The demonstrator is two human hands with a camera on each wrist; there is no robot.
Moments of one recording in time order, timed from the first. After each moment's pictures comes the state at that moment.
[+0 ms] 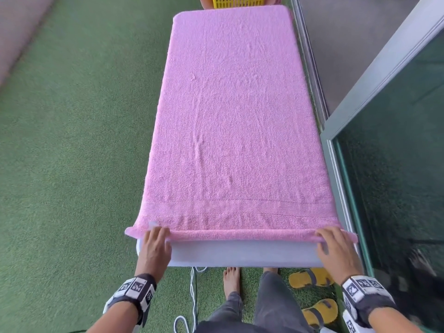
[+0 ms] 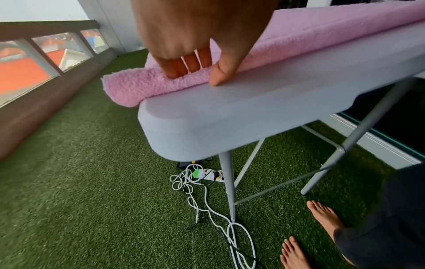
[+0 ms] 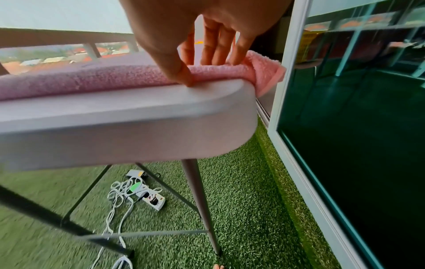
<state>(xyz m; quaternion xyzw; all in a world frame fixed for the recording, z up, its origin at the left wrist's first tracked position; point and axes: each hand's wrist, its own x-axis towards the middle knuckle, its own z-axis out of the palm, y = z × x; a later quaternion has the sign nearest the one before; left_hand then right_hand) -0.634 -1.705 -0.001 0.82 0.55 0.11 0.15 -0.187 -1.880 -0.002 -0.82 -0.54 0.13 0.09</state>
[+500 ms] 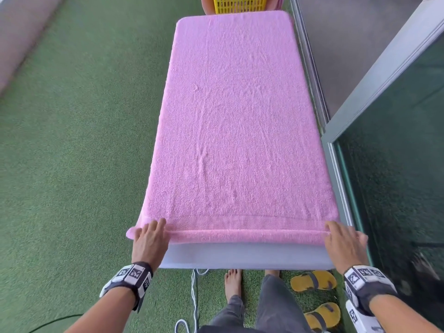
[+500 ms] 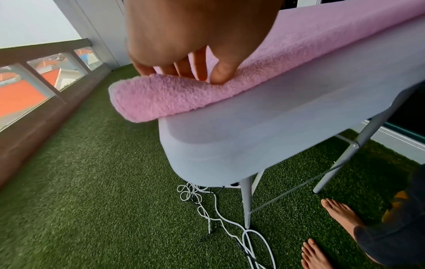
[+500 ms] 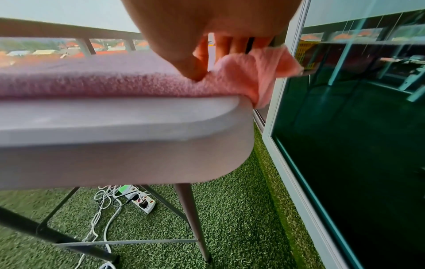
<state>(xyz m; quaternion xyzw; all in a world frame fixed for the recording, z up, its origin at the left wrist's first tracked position) -0.638 -1.676 0.017 0.79 0.60 0.03 0.13 -0.178 -1.862 0.011 -0.85 -0.51 0.08 0.04</state>
